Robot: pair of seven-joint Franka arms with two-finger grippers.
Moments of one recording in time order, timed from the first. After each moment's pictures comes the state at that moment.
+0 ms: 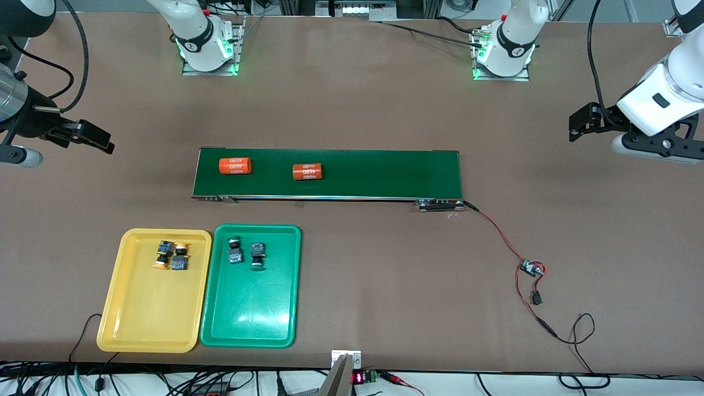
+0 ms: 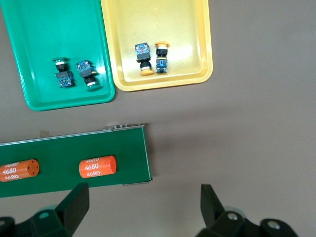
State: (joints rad) left arm 0.02 0.04 -0.14 -1.56 0.02 1.53 0.03; right arm -0.06 0.04 0.09 -1.62 0.01 1.63 0.17
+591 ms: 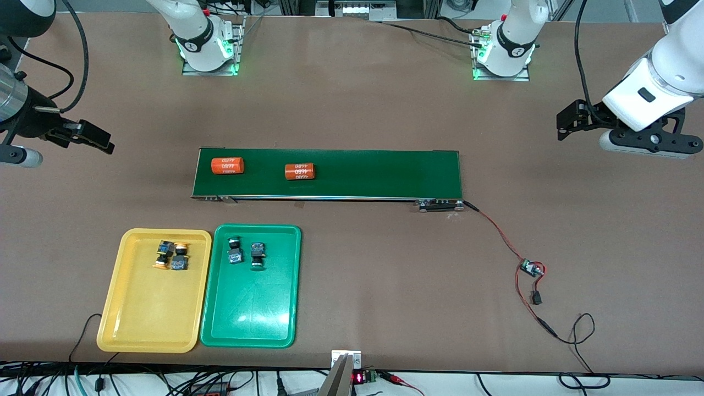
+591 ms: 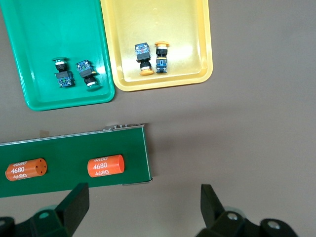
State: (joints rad) left arm 0.03 0.04 -0.17 -1.54 0.02 1.53 -0.03; right arm -0.06 0.04 0.09 -1.62 0.01 1.63 0.17
